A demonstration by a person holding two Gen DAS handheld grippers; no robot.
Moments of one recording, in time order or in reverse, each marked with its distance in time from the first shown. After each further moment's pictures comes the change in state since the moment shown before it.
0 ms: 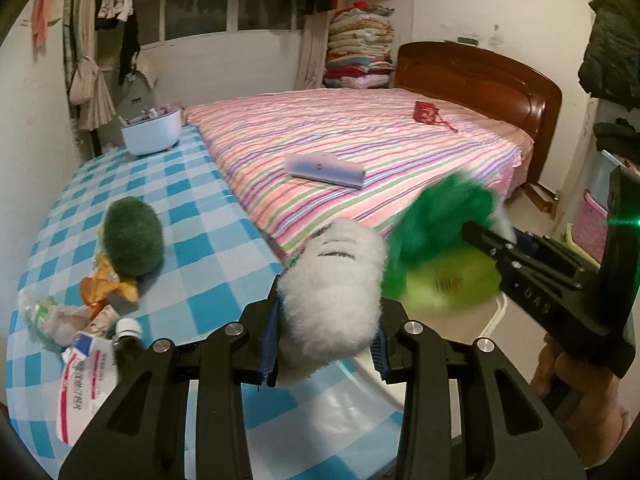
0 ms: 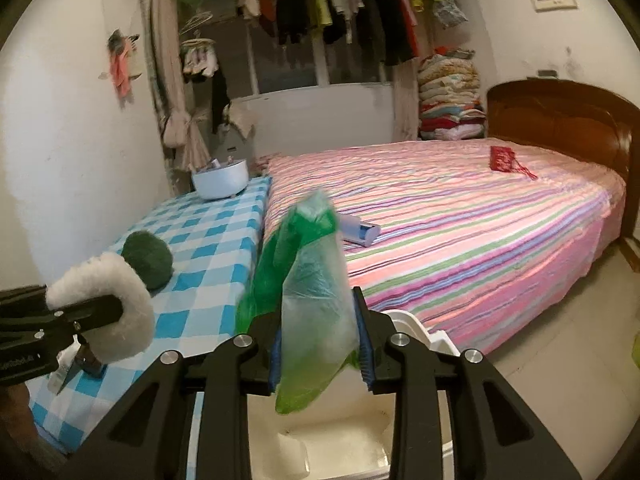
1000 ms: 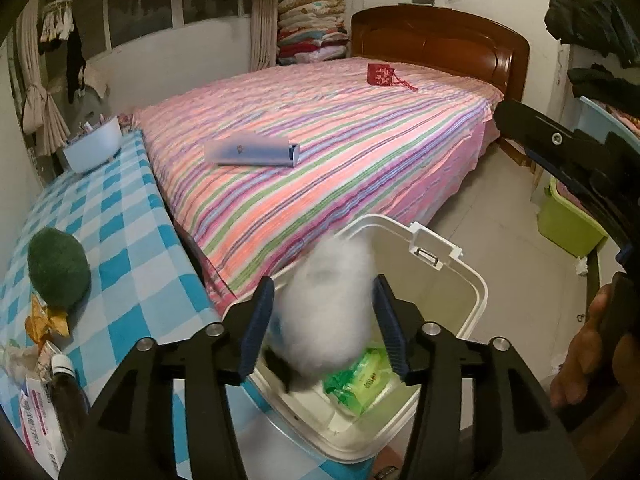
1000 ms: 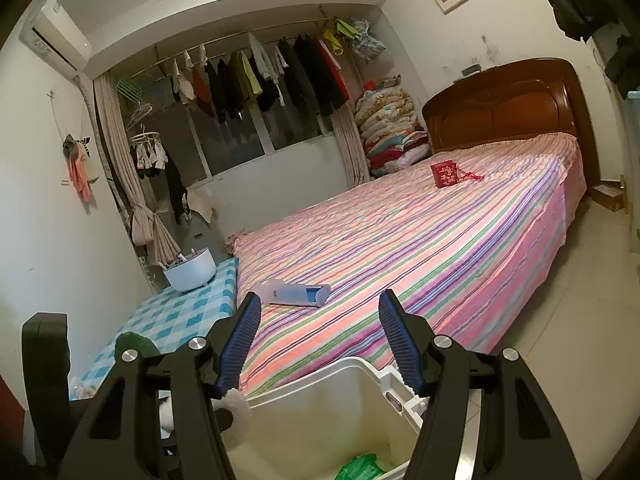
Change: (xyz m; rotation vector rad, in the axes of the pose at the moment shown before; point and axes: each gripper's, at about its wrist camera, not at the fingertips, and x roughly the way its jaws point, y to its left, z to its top) left arm 0.068 -0.078 0.003 0.149 0.078 -0.062; right arm -0.042 -0.059 0.011 0.242 -0.233 -0.070
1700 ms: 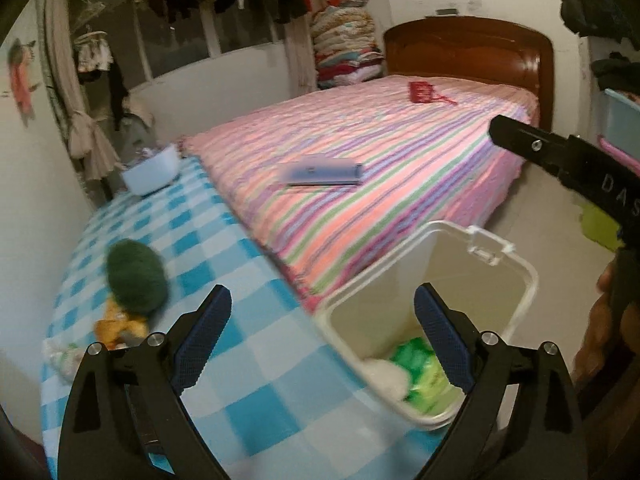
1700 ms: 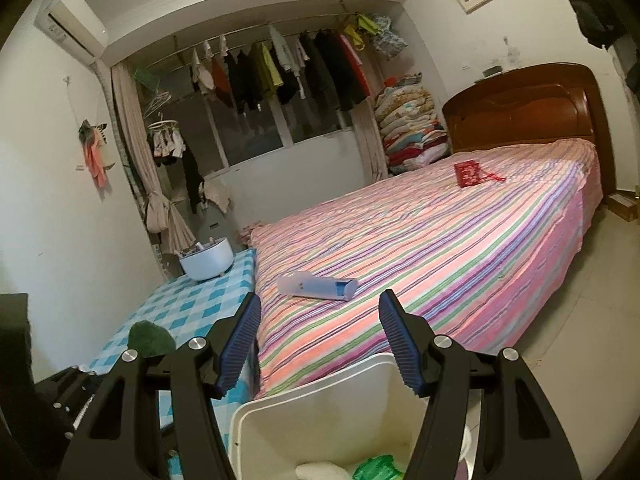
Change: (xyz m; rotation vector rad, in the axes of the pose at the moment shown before) left arm -0.046 0.038 -0.018 0.032 -0.078 0.218; right arm 0.012 0.034 -0.005 -0.048 0.035 0.069
